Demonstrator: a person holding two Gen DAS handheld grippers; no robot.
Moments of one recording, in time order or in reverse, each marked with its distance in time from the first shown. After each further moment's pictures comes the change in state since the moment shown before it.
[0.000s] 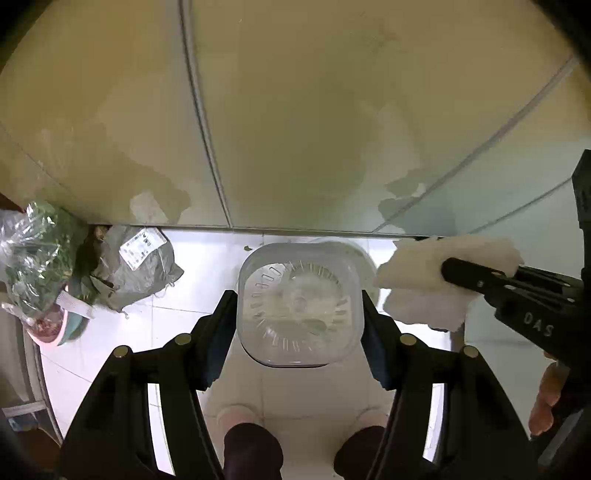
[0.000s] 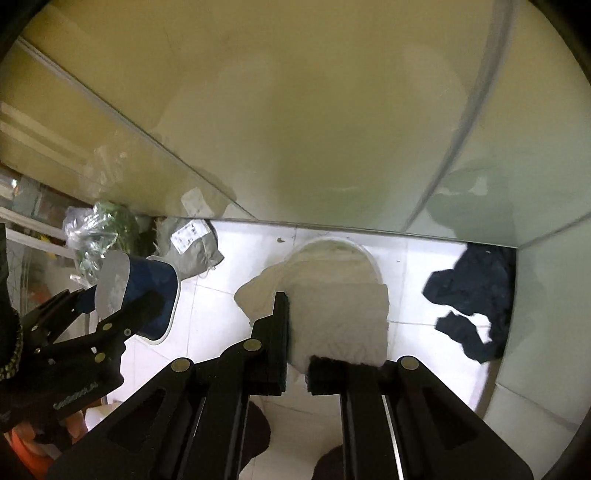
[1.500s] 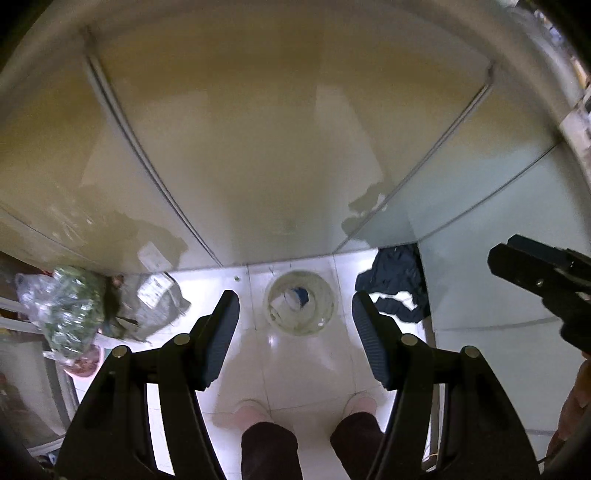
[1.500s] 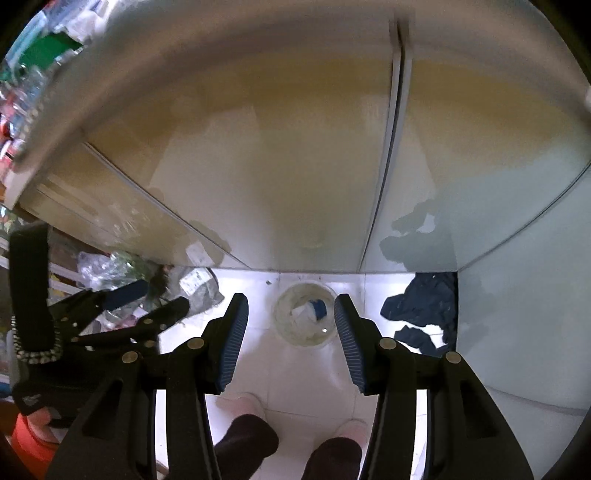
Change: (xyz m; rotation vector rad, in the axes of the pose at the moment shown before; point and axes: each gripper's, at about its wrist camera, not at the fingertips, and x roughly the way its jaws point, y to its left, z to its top) left arm -0.182 -0.069 0.061 0.150 -0.041 -0.034; right arm -0.203 0.021 0.020 0.058 -0.158 -0.077
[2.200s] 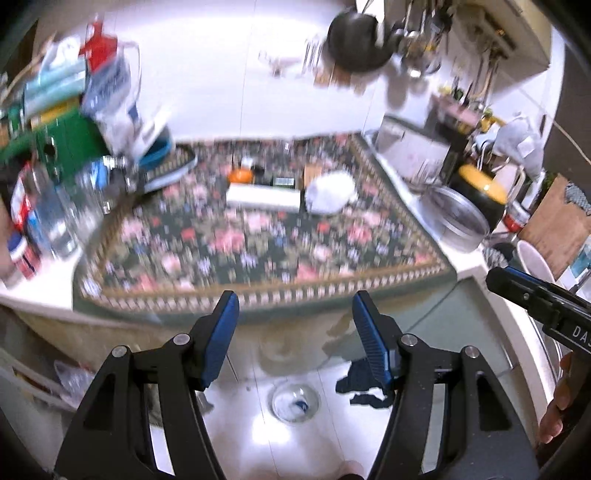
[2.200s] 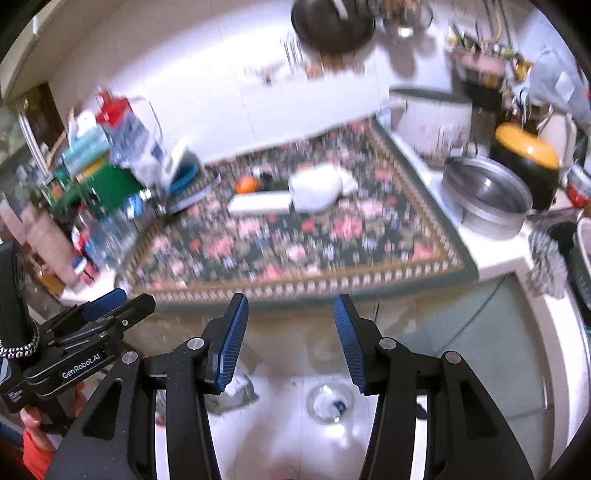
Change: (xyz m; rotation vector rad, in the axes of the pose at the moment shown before) left arm -0.322 0.016 0.093 0.059 -0.462 -0.065; right arm -0.271 0.090 0.068 0.049 -0.447 -0.031
